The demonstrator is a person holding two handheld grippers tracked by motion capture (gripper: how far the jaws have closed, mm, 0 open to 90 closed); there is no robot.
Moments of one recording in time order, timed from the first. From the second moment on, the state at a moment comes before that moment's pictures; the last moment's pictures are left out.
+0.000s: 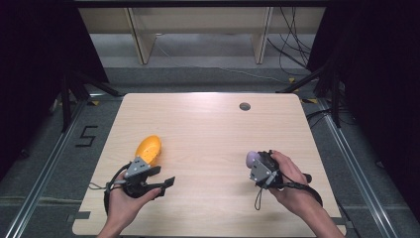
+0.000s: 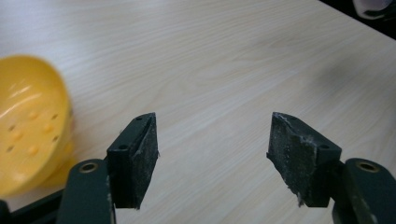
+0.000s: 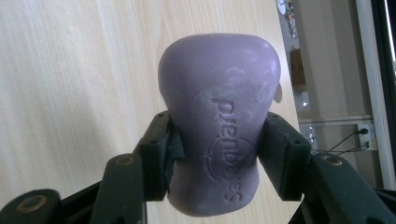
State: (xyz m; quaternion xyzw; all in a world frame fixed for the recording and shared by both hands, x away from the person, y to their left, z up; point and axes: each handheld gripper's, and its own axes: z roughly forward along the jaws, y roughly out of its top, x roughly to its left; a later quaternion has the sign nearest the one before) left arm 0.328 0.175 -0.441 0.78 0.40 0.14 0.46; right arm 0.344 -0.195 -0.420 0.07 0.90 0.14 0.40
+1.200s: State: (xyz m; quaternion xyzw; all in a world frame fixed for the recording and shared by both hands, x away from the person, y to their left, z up) left arm 0.379 0.015 -0.402 0.81 0.33 0.00 0.48; right arm 0.329 -0.166 -0.420 0.02 0.90 0.16 0.42
